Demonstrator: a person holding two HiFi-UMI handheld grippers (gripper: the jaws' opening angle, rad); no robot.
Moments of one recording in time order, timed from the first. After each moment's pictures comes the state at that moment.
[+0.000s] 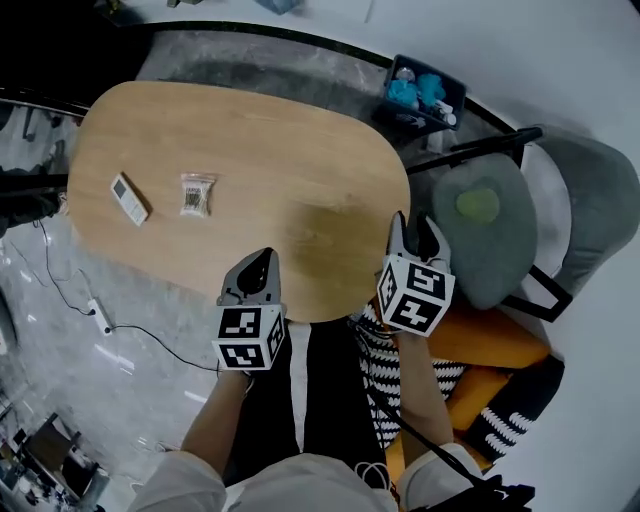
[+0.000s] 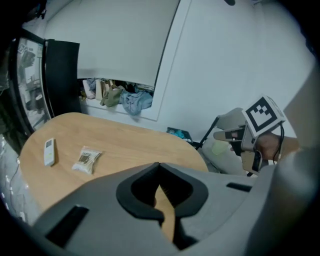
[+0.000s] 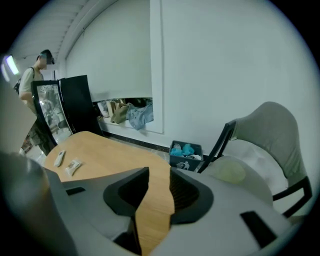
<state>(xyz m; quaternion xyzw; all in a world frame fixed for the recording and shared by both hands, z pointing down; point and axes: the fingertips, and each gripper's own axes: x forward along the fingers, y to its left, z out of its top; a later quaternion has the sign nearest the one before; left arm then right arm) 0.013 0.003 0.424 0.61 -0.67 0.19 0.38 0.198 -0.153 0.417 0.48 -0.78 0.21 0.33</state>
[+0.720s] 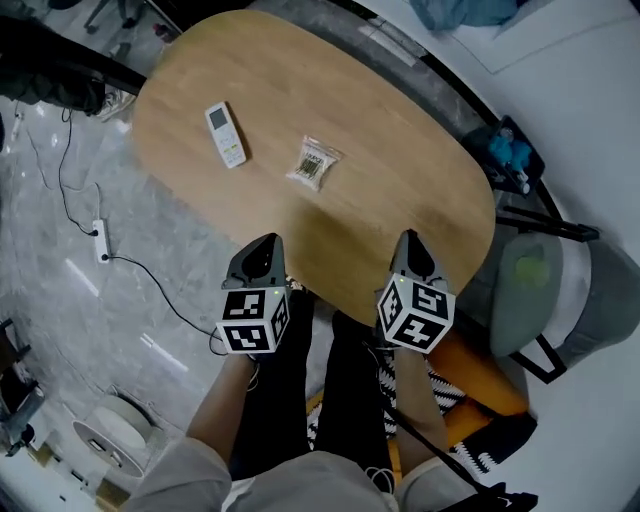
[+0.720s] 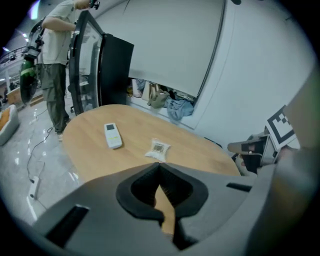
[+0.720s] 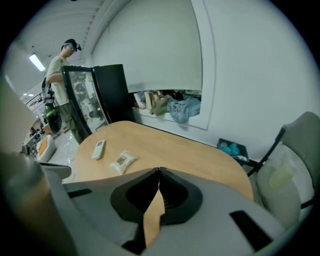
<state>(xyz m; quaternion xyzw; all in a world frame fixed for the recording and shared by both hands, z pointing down) -0.171 0.135 0.438 0.48 -0.76 0.11 0.41 -0.015 -0.034 0.427 0.35 -0.84 0.21 0.36</state>
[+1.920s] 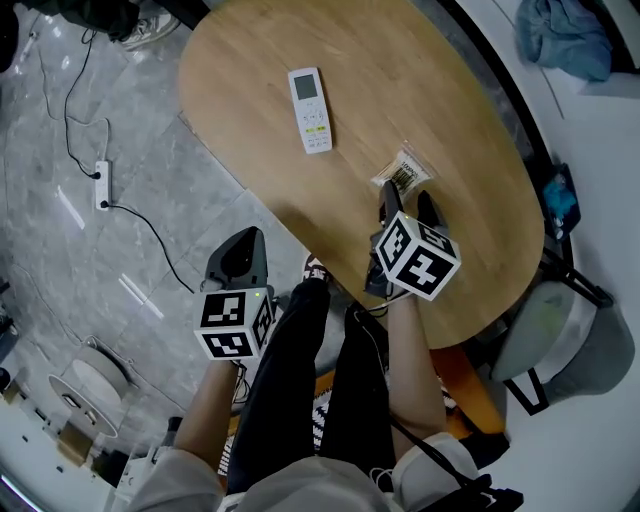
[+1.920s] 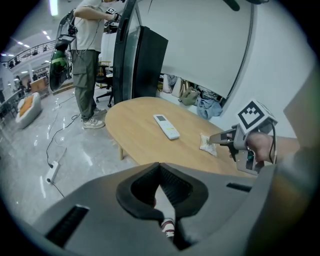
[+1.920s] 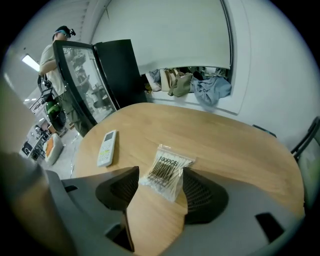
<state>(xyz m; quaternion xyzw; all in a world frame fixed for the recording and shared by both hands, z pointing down) -0.296 0.260 0.485 0.38 -0.80 0.10 0.45 -0.210 0.018 0.526 0.29 -0.82 0.26 0.41</state>
